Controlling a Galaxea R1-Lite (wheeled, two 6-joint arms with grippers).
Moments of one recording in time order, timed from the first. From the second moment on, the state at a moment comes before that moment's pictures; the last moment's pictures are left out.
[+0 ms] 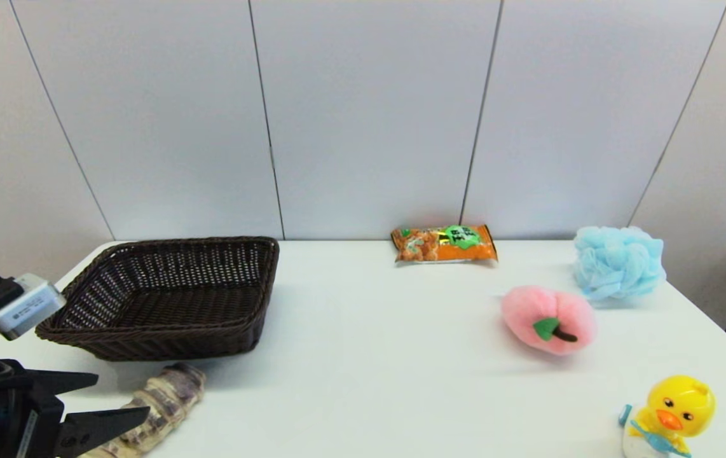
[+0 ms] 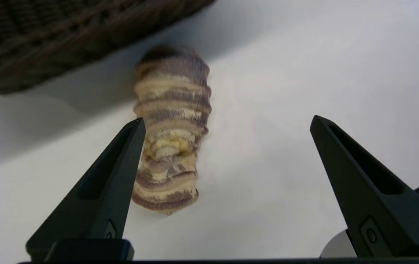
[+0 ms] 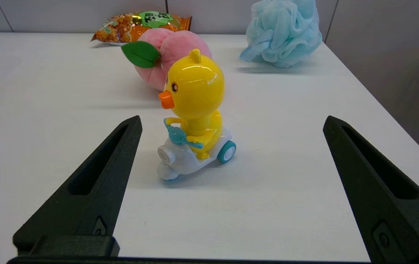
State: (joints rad) left arm -0.07 1.06 -0.63 0.34 -0.36 0.21; right arm 0.00 0.00 0.00 0.00 0.01 -0.01
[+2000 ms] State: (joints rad) left arm 0.01 0.36 -0.40 -0.05 0.01 0.06; right arm 0.00 0.00 0.00 0.00 0.01 -0.01
